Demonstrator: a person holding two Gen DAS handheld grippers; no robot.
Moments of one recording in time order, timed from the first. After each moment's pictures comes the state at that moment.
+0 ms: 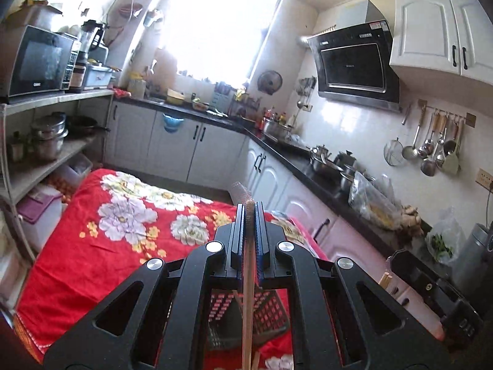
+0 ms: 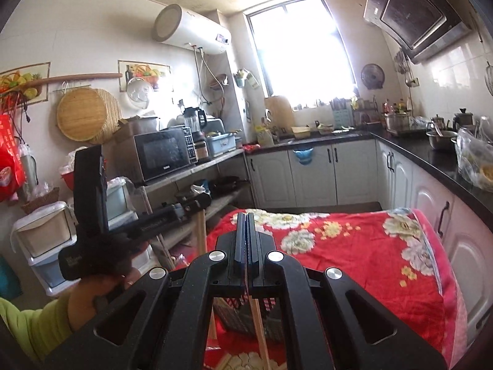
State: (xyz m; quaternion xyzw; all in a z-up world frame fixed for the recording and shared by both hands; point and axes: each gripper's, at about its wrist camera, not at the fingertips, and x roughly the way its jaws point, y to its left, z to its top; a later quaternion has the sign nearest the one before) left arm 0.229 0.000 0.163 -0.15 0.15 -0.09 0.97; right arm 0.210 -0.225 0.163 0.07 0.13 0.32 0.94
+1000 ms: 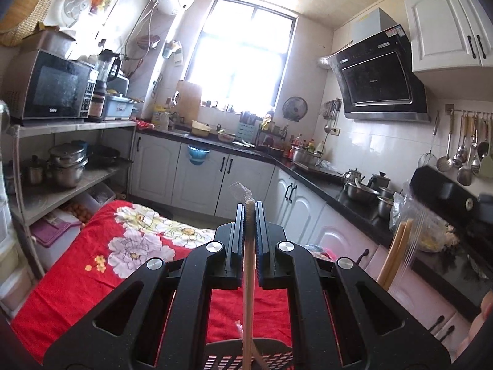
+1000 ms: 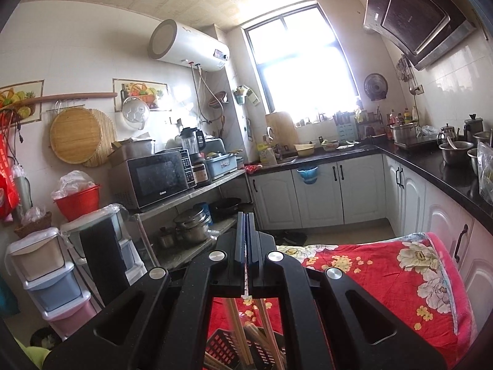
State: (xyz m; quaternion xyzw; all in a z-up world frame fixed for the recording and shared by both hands) left arm 0.286 -0.017 0.143 -0.13 0.09 -0.01 0.99; right arm 0.290 -0.201 0.190 0.10 0.10 0.32 0.94
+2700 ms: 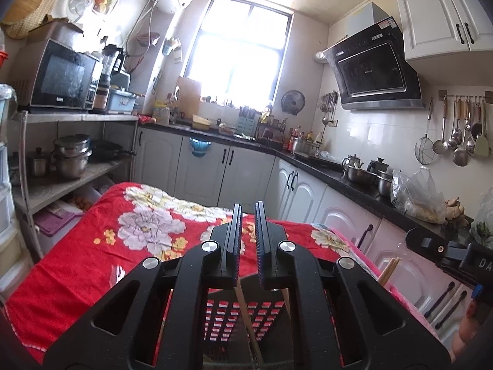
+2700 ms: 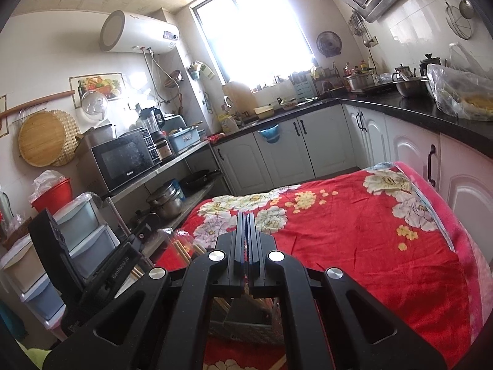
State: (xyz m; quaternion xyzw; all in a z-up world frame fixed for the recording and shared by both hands) left arm 0.244 -0.006 0.086 -0.12 0.09 -0.02 0.99; right arm 0.275 -0.249 0.091 0.15 0.19 0.25 0.94
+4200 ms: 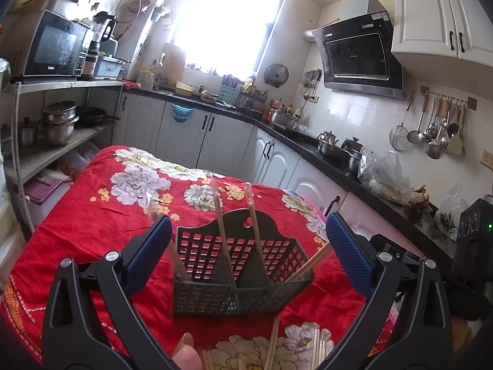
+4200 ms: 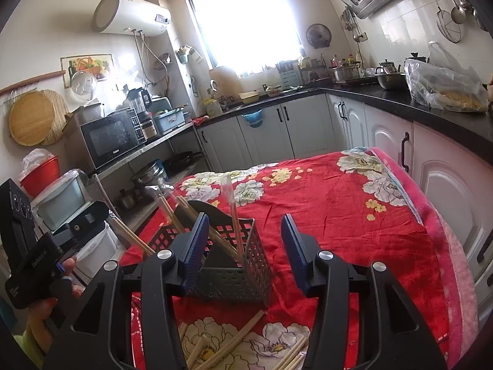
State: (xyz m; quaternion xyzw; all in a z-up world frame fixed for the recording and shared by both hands) left arm 0.185 0.005 0.088 -0.15 0.16 -0.08 0.97; right arm 0.229 -0.268 0.070 0.11 0.22 0.22 0.94
